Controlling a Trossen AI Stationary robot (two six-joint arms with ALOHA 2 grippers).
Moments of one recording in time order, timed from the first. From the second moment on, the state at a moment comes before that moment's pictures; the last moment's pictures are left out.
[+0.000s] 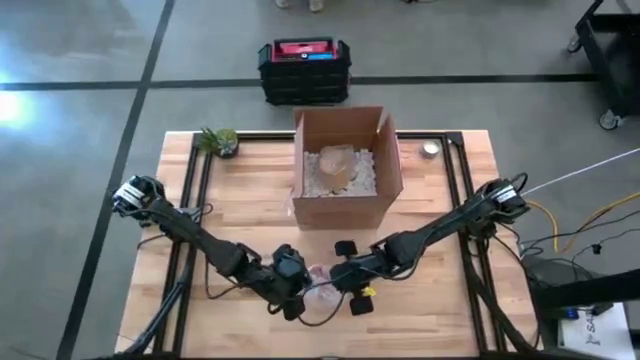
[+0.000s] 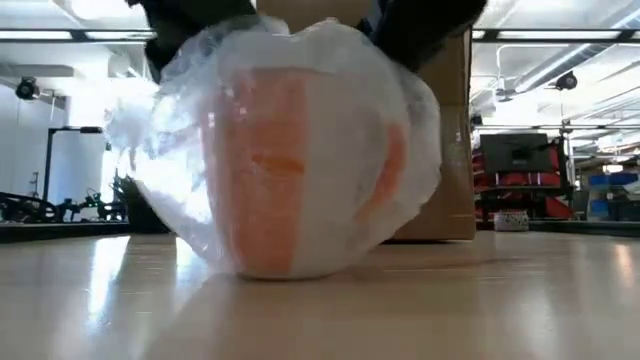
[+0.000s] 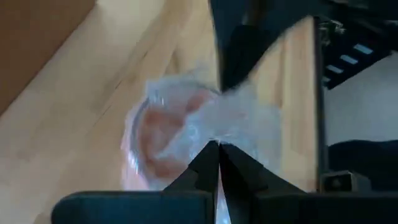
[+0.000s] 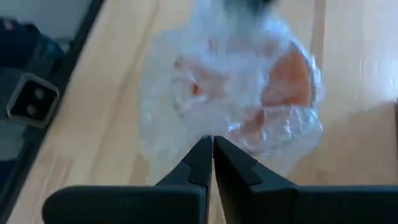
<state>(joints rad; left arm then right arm) -0.53 1.66 1.10 -0.21 -0.40 -0.79 0.40 1.87 1.31 -0.35 0.04 0.16</state>
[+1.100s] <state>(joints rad) -0.51 1.63 1.21 -0.38 -0.25 -0.80 0.36 2.02 1.43 -0.36 0.03 0.11</state>
